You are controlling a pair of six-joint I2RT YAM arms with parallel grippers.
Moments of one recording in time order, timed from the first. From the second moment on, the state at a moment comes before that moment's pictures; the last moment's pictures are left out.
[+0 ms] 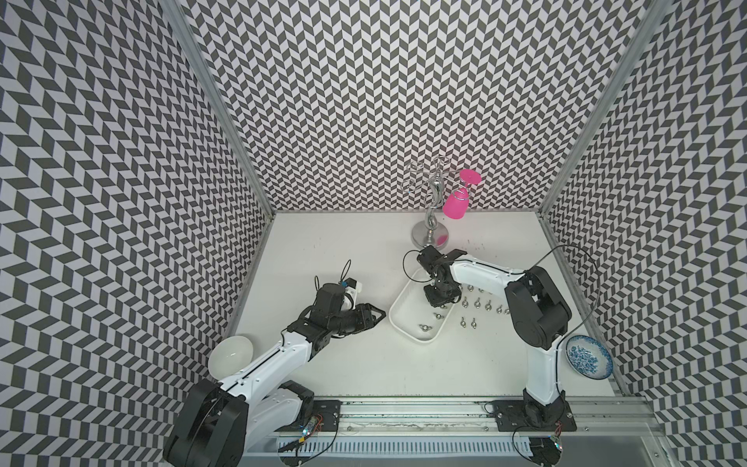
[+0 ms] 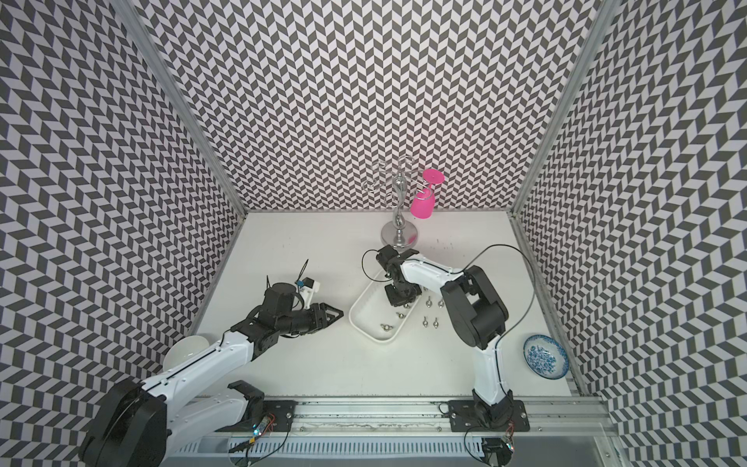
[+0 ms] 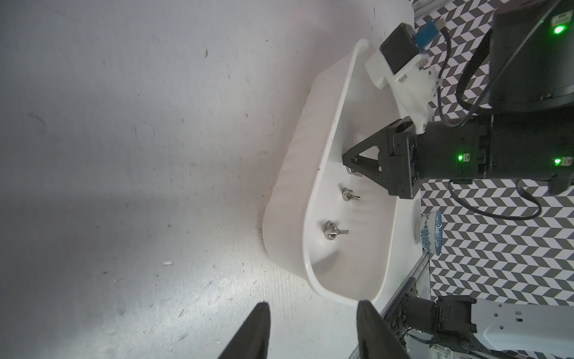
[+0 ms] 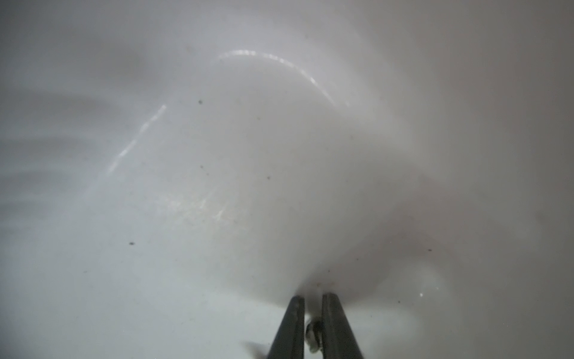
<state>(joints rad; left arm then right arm) -0.43 1.07 0.46 -0.08 0.54 -0.75 0.61 2.01 1.43 -0.91 0.07 0.26</state>
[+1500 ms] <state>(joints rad) -0.88 1.36 0.93 -0.13 0.43 -0.68 0.26 1.34 0.80 -0.63 0.20 0.57</state>
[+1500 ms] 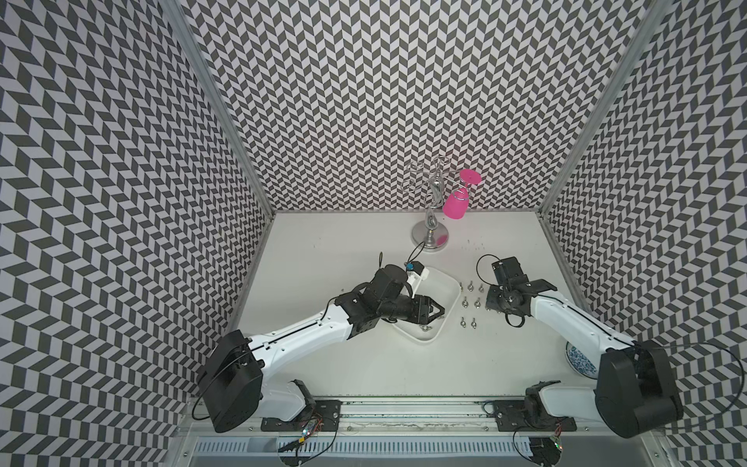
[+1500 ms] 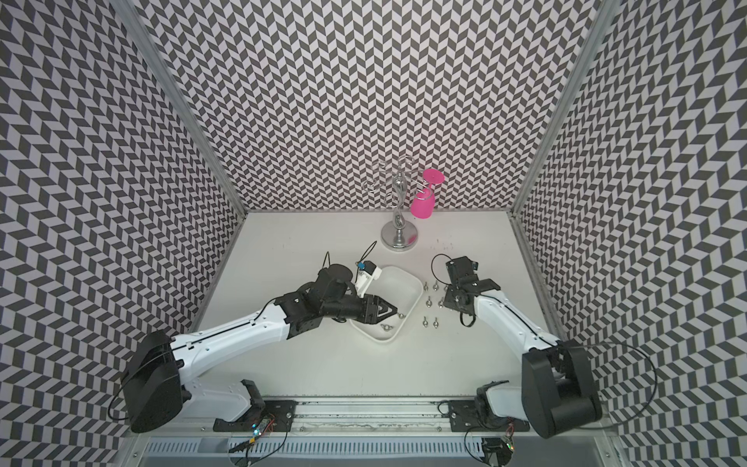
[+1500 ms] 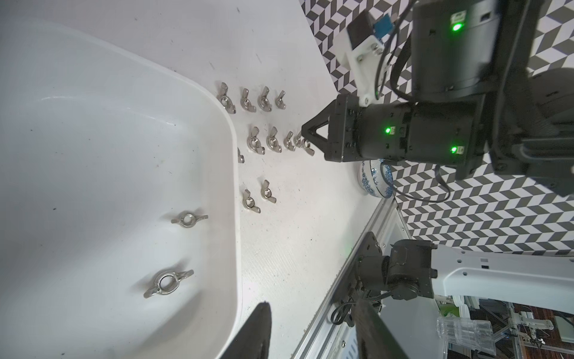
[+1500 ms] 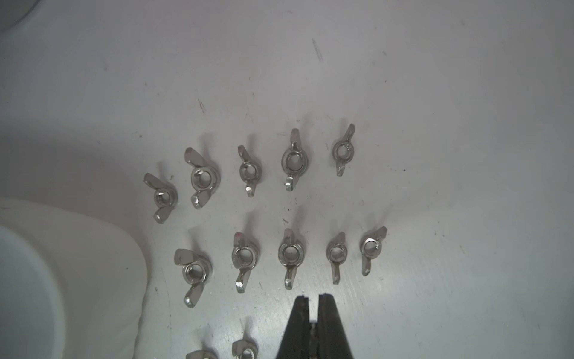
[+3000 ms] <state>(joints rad) -0.71 1.33 0.87 -0.14 0.41 -0.67 0.33 1.32 0.78 -0.57 0.08 0.53</state>
